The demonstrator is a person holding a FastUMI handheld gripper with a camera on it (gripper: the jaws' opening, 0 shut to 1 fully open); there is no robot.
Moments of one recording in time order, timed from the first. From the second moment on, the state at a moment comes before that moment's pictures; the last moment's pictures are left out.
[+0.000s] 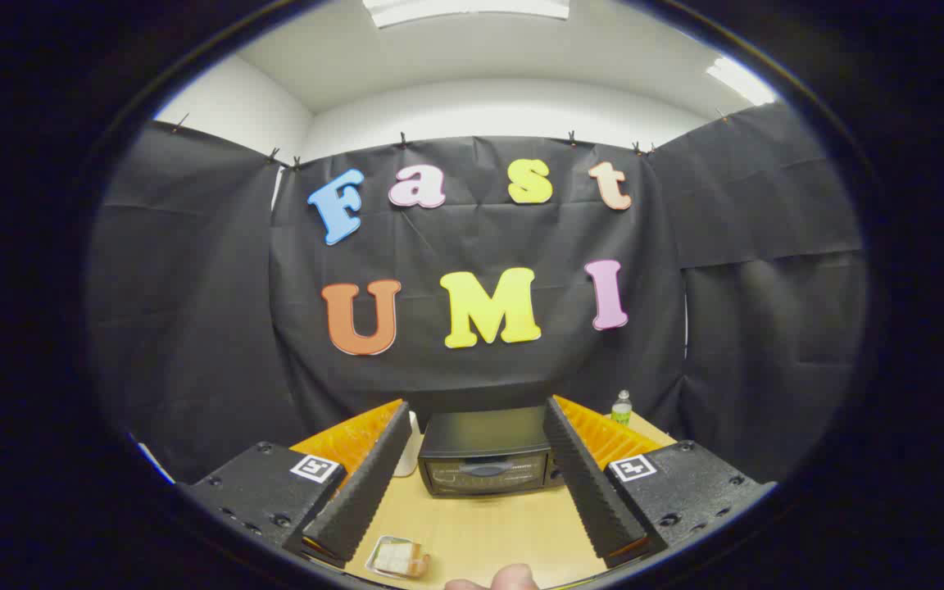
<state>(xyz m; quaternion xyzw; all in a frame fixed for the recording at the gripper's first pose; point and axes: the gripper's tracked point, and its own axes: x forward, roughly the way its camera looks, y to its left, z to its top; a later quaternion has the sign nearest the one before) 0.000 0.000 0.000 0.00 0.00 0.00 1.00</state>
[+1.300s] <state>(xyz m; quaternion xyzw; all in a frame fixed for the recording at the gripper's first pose) 0.010 -0.061 -0.002 -0.01 0.01 -0.03 1.00</state>
